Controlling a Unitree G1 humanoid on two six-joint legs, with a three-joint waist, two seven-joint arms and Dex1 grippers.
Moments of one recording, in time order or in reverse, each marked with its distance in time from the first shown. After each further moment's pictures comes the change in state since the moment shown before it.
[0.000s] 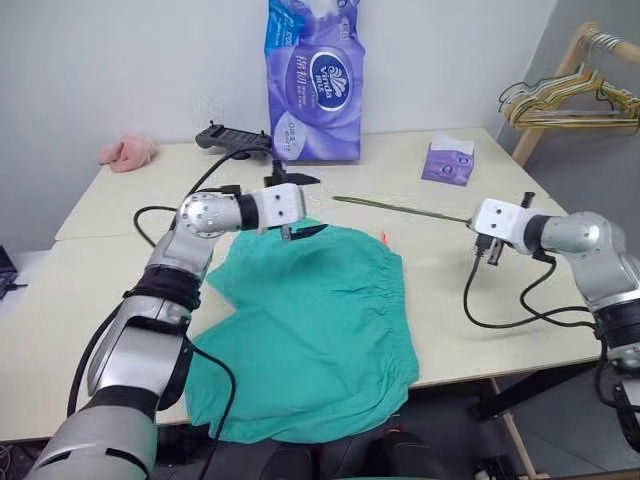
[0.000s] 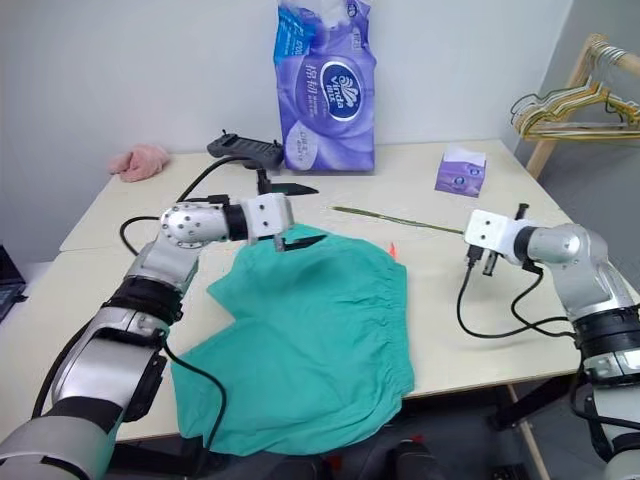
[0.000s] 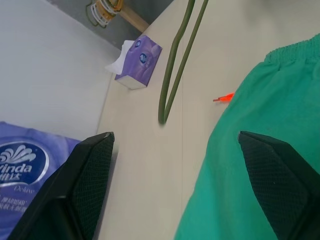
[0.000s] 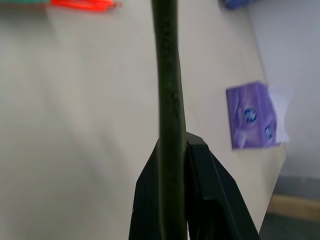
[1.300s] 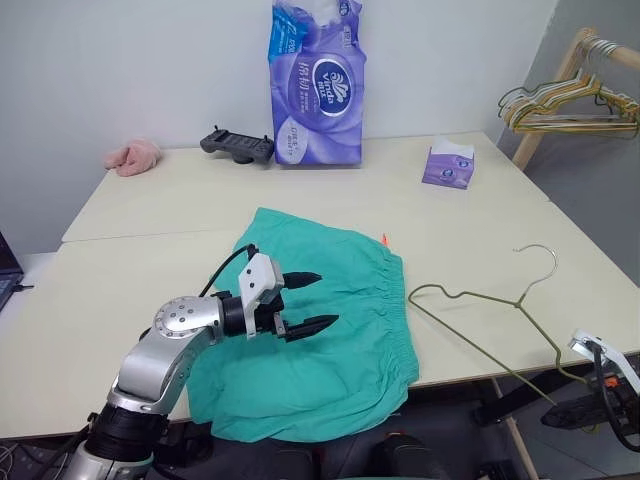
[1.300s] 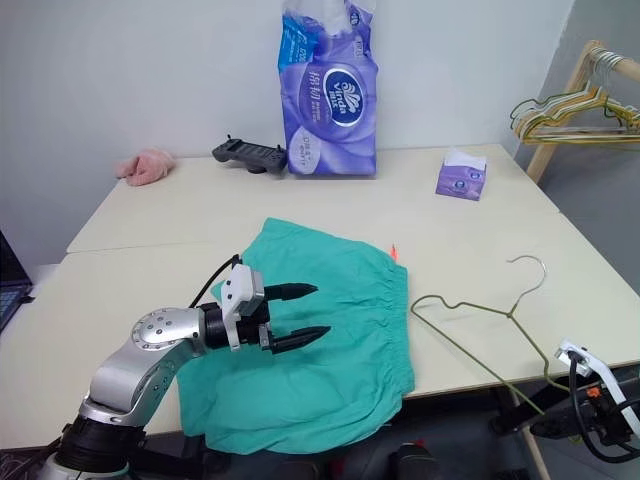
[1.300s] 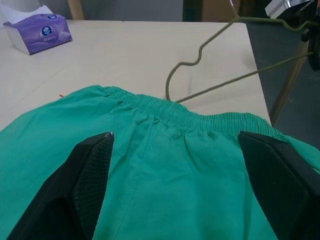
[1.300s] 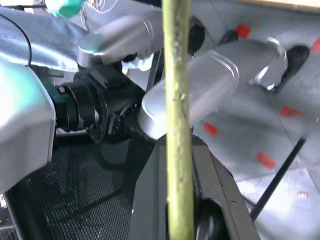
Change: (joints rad) left arm 0.705 0.028 0.108 -0.956 -0.488 0.864 -0.013; right arm 0.768 -0.463 -0.147 -0.394 0.809 1.075 0.619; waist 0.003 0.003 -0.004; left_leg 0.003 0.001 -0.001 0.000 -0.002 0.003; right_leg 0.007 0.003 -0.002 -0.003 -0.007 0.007
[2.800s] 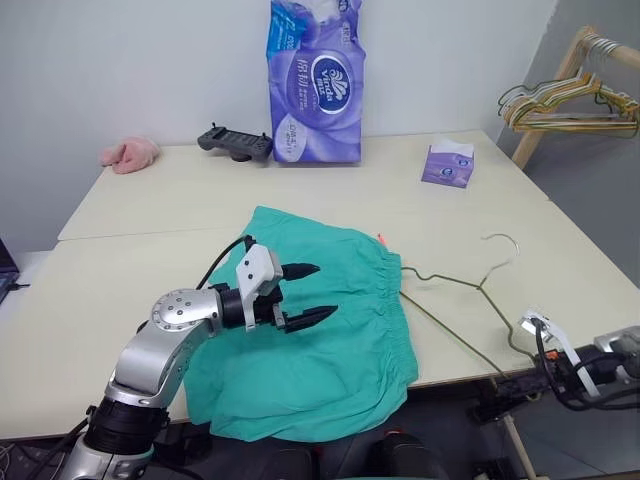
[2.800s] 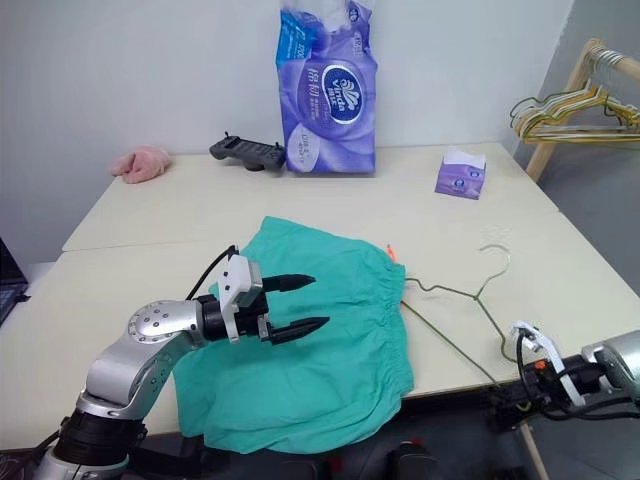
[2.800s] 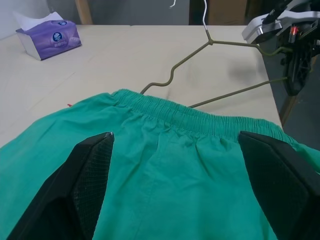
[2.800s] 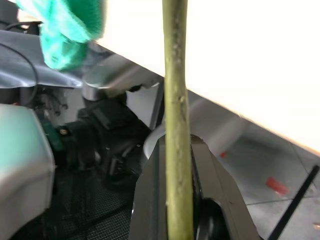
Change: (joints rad) left arm -0.034 0.003 0.016 -0.009 0.000 0.023 0.017; right arm -0.390 0.213 0.238 0.110 0.002 0.131 -0.096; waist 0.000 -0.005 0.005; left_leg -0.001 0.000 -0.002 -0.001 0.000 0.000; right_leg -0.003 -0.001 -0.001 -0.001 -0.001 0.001
